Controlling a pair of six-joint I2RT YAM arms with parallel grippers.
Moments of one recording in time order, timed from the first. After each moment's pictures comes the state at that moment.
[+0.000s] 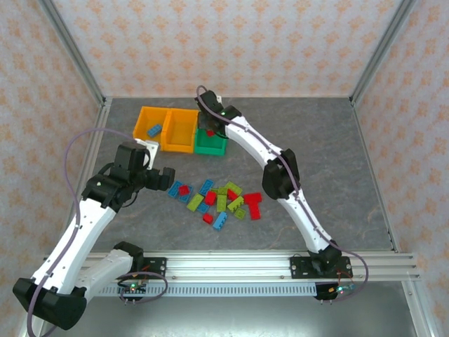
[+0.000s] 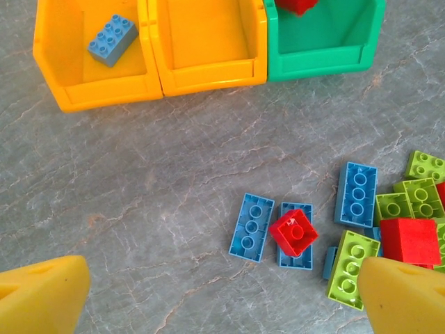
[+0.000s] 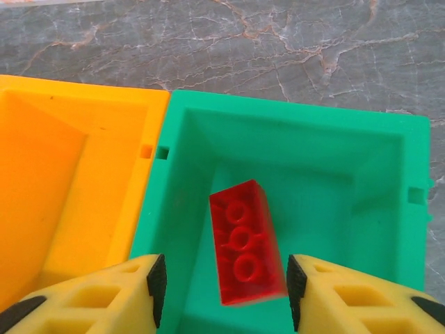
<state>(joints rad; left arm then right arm) -0.28 0.92 0.98 -0.90 -0.10 -0.07 0.68 2.55 2.55 -0.85 0.21 0.53</state>
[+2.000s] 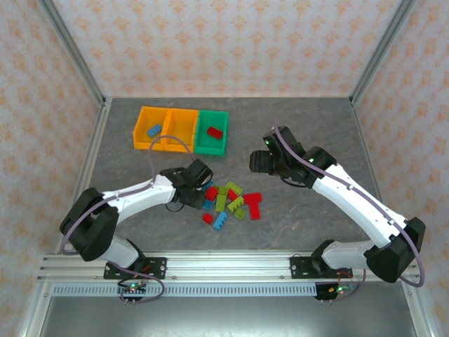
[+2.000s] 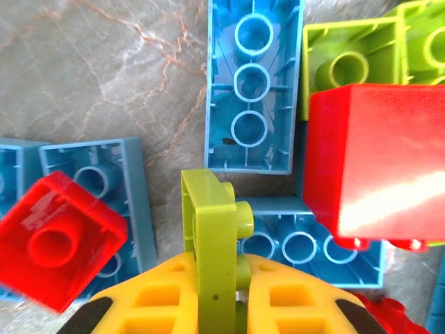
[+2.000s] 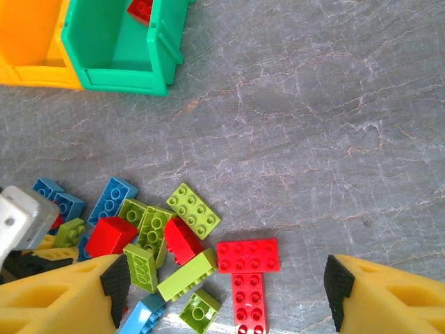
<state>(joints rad) -0.66 1.46 0.87 -0.68 -0.11 -0.31 0.68 1.25 1.26 -0.93 0.15 0.63</state>
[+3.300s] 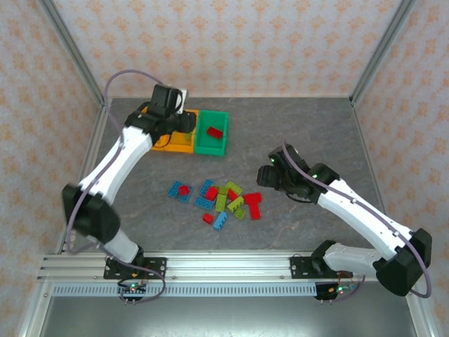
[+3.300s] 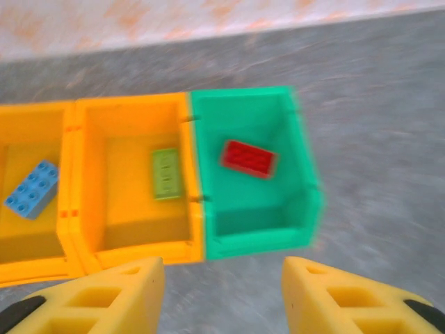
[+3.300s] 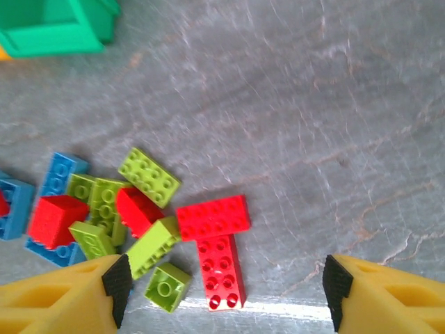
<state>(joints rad) -0.34 1.51 1.52 -0.71 -0.02 -0.16 0.68 1.14 1.00 -0.88 0.15 0.76</state>
